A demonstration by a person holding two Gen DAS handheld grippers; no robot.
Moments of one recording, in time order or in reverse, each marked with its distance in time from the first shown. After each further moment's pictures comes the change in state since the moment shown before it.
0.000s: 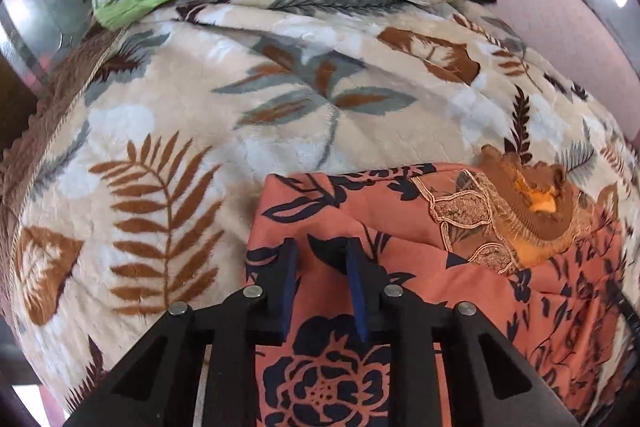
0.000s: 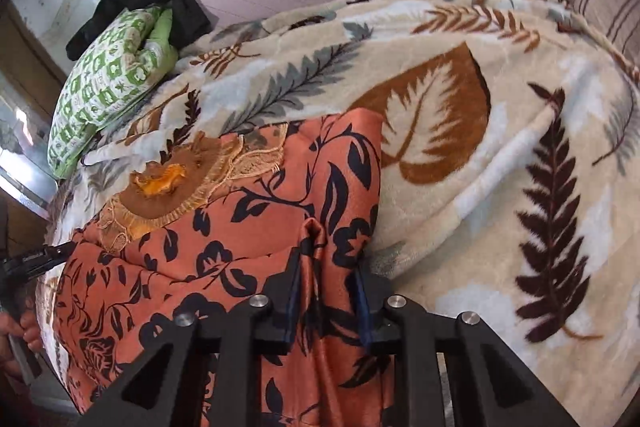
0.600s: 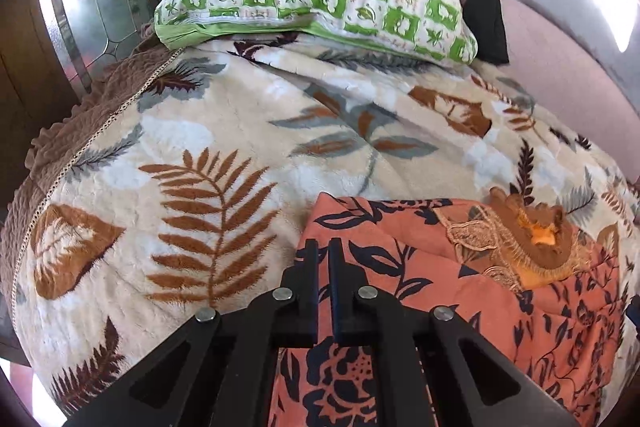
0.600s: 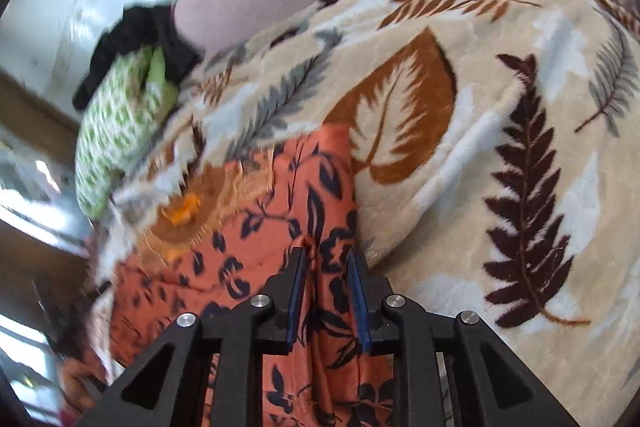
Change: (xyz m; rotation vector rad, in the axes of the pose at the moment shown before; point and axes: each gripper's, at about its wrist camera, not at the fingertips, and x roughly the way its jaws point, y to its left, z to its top) left arm -0.035 0.025 -0.025 -0.130 -0.206 0.015; right arm -0.034 -0.052 0.013 0.234 -0.027 0.183
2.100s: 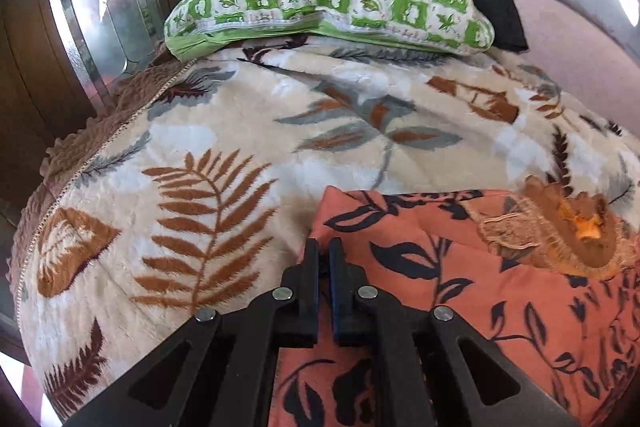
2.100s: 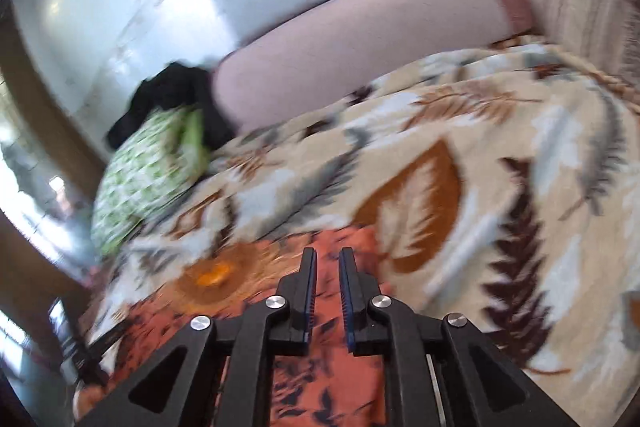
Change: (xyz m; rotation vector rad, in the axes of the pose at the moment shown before) left arm 0.034 -0.017 -0.018 0.057 -0.079 0.181; right arm -0.004 0.038 -0.006 -0.187 -0.123 0.044
